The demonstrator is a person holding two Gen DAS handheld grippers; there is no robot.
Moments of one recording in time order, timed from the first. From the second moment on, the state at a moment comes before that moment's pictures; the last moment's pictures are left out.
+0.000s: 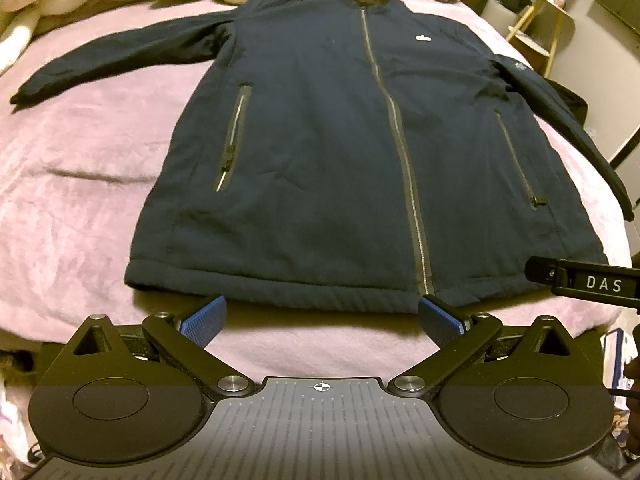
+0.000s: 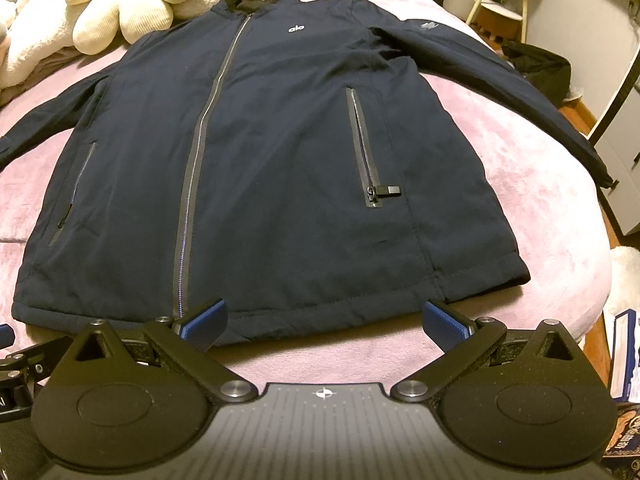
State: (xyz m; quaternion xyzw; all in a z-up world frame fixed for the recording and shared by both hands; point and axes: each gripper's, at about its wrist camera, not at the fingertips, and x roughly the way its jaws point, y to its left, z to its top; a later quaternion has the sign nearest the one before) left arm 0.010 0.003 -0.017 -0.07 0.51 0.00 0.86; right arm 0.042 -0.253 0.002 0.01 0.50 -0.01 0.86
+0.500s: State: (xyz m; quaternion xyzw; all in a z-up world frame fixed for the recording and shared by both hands) left arm 0.028 0.016 -0.025 -0.11 0.49 -0.01 0.87; right arm 0.053 -0.262 -0.005 0.03 0.48 0.02 0.87
